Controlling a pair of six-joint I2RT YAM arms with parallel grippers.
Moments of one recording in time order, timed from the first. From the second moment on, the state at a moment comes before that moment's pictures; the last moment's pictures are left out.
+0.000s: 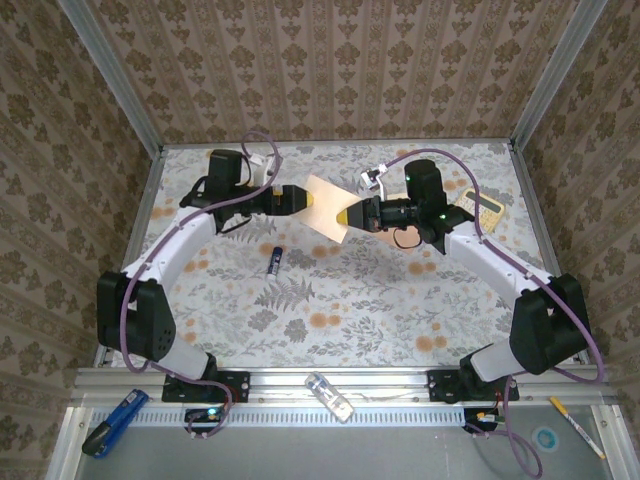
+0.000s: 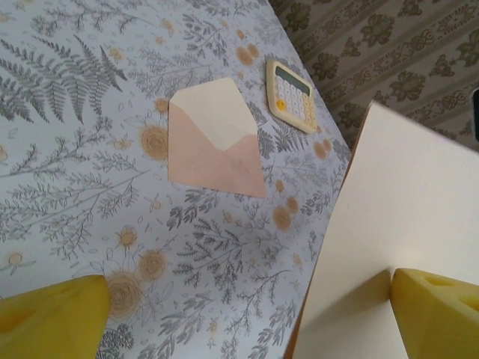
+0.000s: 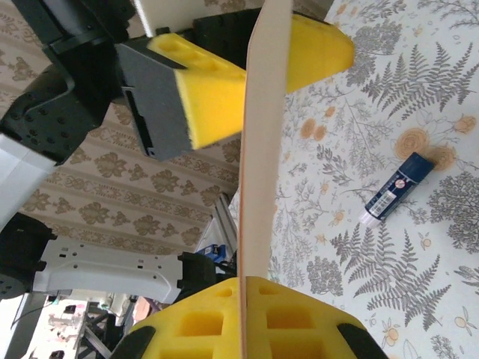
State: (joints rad) left arm -0.33 1.51 1.20 -0.37 0.80 -0.29; right arm 0.38 1.45 1.07 -0.06 -0.98 0.66
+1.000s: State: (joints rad) left arm -0.28 1.41 1.28 -0.51 0.79 -0.24; right arm 0.38 1.53 1.13 -0.14 -0.95 0.65
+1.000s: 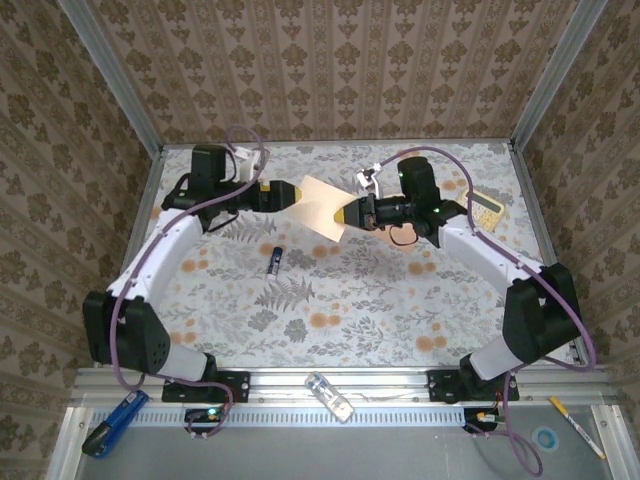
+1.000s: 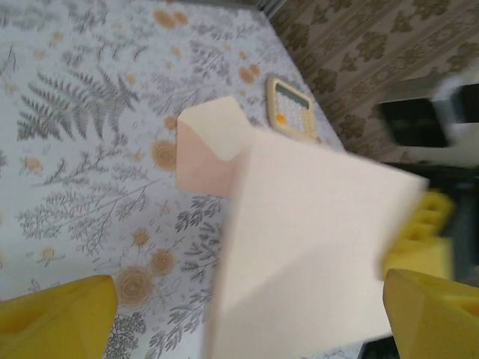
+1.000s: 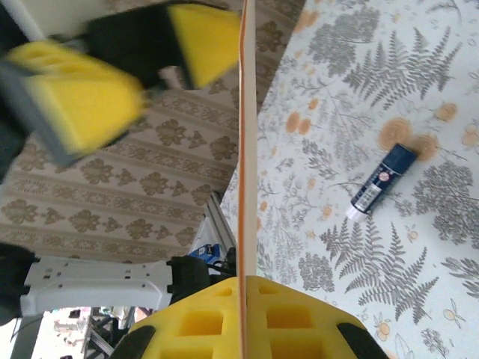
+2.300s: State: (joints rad) left arm -0.36 1.41 1.25 -0.47 0.82 -0.25; right arm 0.42 1.57 1.16 0.11 -1.08 0.79
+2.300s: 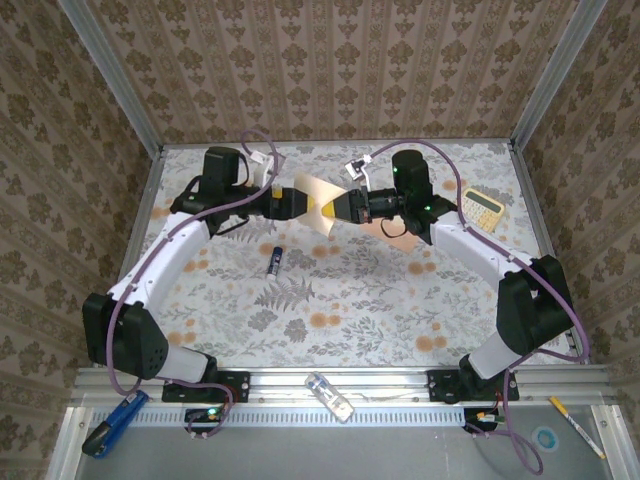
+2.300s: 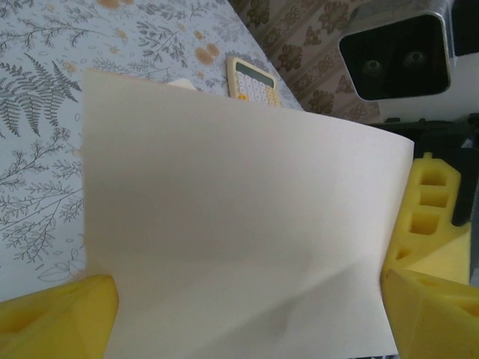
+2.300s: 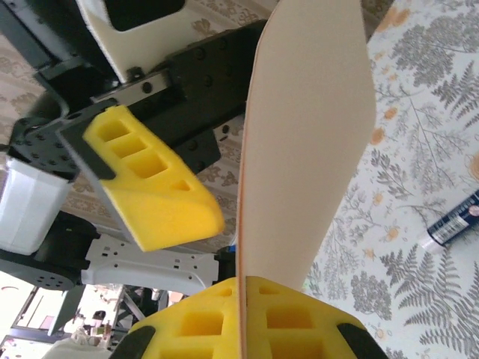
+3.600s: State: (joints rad) left arm -0.29 1.38 1.18 -0.40 0.97 -0.32; right arm 0.44 1.65 1.16 0.31 -1.12 0.97
